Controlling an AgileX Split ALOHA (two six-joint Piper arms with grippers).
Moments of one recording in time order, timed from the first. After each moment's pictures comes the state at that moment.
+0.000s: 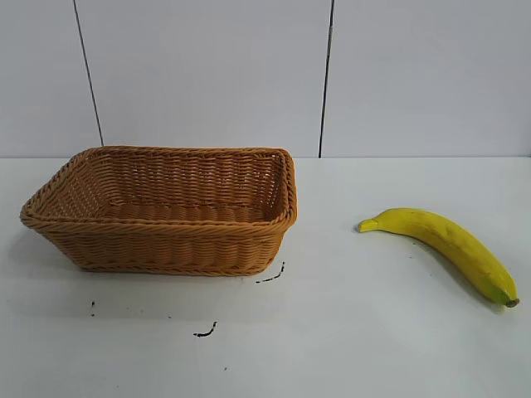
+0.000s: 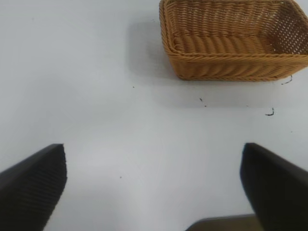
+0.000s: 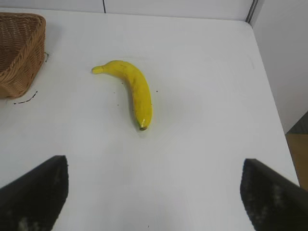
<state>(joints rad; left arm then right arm) -0.02 0.00 -0.49 -0.06 1.07 0.06 -0.02 0.37 -0.67 0.02 1.03 -0.02</state>
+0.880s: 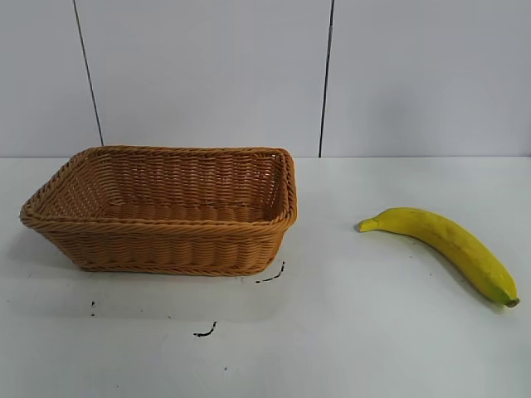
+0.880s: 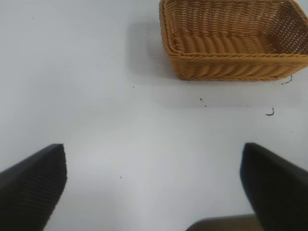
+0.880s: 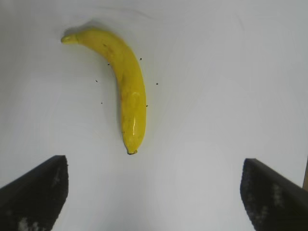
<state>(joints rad) -0.02 0.00 -0.49 -0.06 1.07 0.06 -0.02 1.62 -1.44 0.02 1.16 -0.16</state>
